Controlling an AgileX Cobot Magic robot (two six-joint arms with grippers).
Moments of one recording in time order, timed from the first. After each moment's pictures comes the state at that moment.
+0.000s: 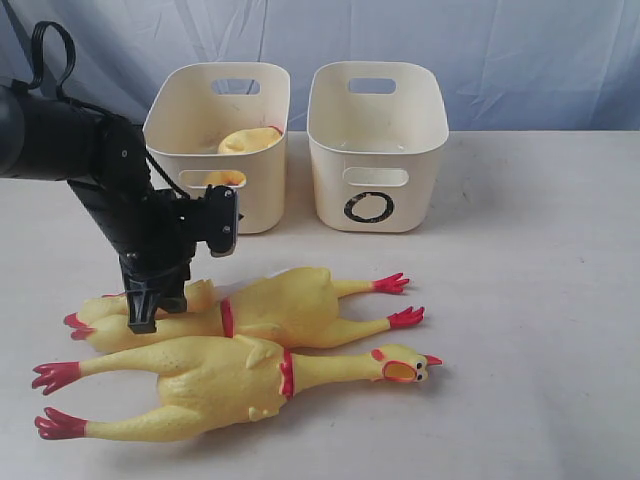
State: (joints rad) left arm -0.39 1.91 -1.14 -0.07 0.70 1.17; right arm 0.11 0.01 -0.01 0.02 0.16 0.14
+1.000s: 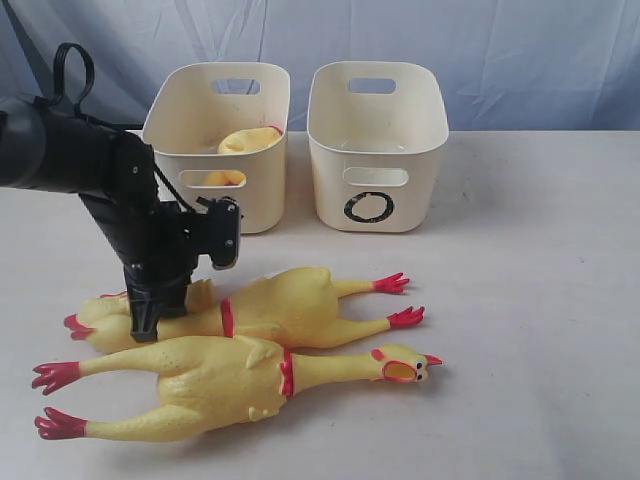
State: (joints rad) left arm -0.39 1.97 -1.14 -0.05 0.67 1.17; right arm 0.11 0.01 -0.01 0.02 0.16 0.14
